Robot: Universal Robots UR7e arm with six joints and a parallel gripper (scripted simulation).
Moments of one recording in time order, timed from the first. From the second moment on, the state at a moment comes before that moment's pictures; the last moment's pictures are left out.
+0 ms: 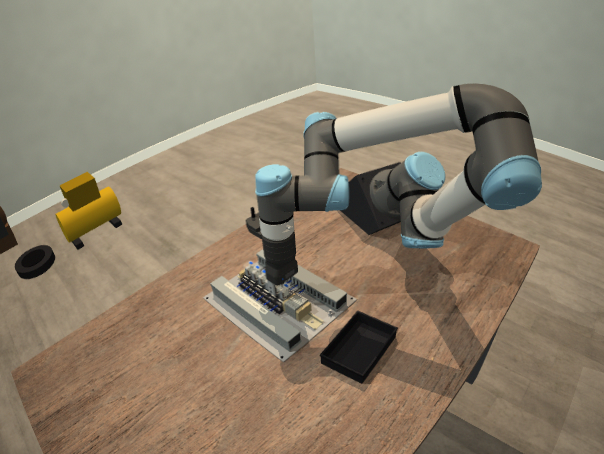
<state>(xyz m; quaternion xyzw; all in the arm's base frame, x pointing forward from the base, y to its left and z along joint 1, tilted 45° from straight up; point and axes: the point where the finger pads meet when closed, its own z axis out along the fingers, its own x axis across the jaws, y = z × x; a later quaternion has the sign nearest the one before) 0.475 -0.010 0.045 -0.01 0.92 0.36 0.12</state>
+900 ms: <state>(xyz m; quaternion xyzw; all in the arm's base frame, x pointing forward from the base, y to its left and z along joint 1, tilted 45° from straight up) 0.476 -0.010 0.045 -0.02 0.93 0.36 0.10</state>
